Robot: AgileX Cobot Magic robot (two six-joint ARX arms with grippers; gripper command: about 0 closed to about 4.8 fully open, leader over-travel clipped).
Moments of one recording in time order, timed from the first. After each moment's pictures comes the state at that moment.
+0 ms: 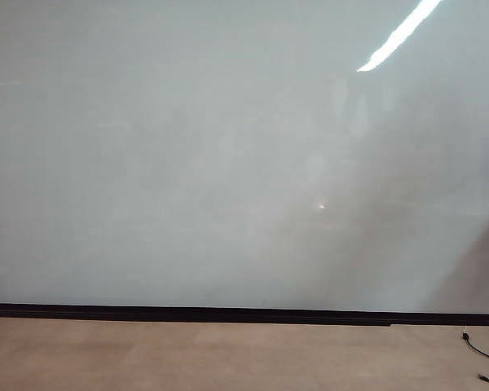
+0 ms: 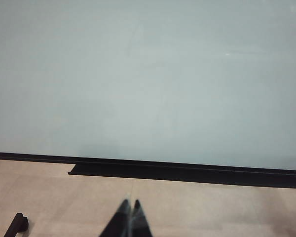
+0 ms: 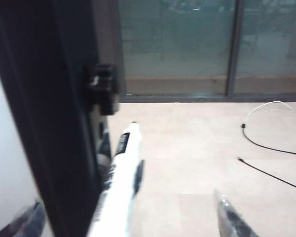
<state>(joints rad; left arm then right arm) 0.00 0.00 0.00 -0.09 0.00 -0.01 -0.54 1.98 0.63 1.39 -0.56 0.03</state>
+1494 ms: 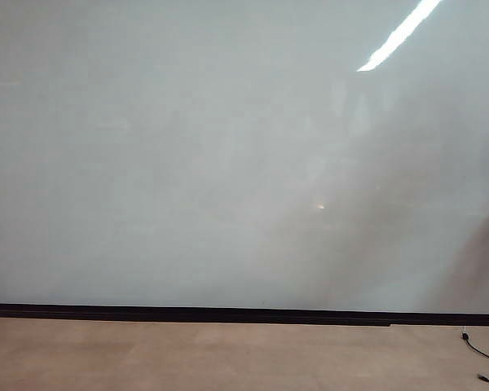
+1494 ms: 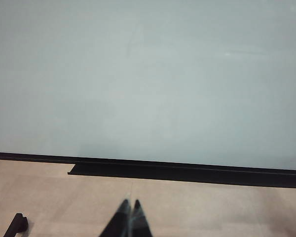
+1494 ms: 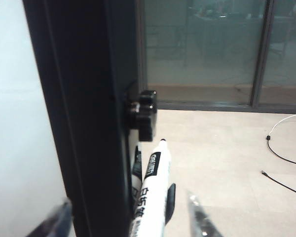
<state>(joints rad) 0.00 0.00 0.00 -0.09 0.00 -0.01 -0.54 1.99 0.66 1.40 -0.65 0.05</state>
